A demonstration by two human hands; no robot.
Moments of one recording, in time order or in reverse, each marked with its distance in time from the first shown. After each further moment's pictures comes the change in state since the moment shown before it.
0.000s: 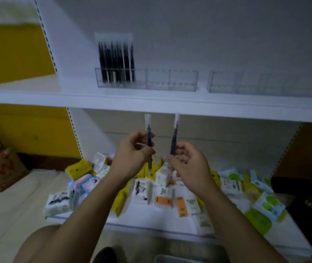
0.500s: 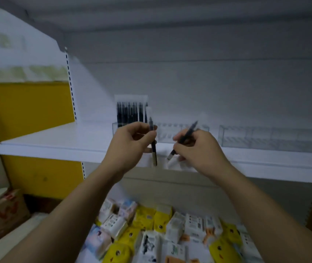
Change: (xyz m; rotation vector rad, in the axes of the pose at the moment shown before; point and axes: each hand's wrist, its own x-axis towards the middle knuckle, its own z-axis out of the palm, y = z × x) left_hand 0.077 0.113 -0.049 0.052 0.062 0.257; right_hand 0.111 -0.128 -0.015 -0.212 -0.025 -0.150
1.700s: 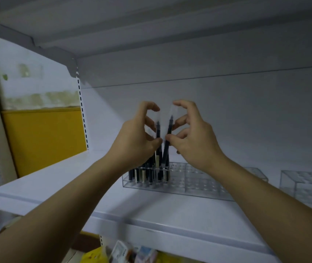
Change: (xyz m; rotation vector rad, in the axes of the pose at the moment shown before) left_hand 0.162 -0.018 -0.034 0.566 -0.002 0.326; right_hand 0.180 -0.005 0.052 -0.006 0.056 -0.427
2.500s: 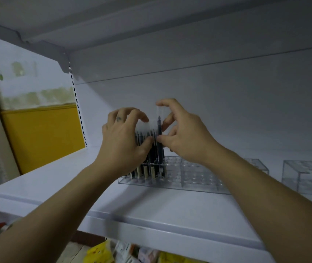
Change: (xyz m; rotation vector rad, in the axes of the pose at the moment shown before) left_hand -0.014 -0.013 0.008 0.459 0.109 0.017; right_hand 0.006 0.013 0.002 -0.026 -0.163 0.001
